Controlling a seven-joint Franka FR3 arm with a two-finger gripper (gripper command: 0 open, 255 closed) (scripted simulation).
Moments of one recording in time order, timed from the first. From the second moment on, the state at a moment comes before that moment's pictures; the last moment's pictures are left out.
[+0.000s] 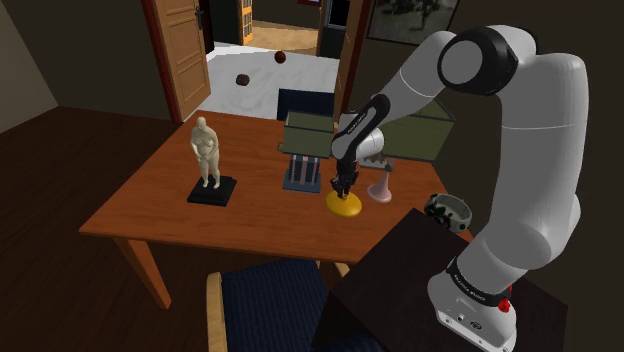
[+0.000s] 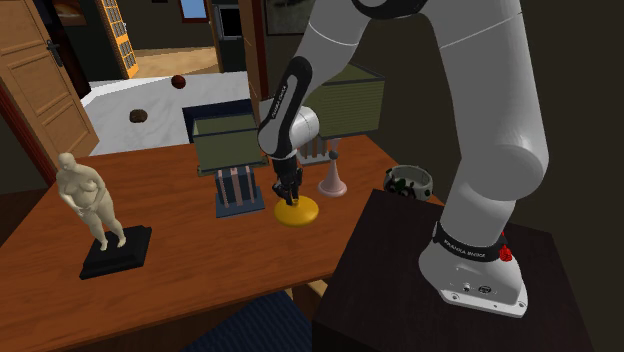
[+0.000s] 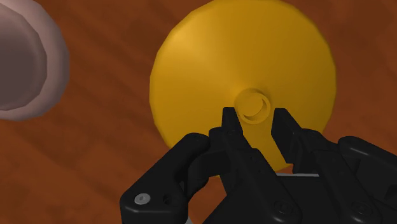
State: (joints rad) arm -0.12 0.50 -0.08 -2.23 0.03 2.57 -0.10
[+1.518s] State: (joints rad) arm -0.11 0.26 -0.10 -2.25 0.01 2.35 -0.08
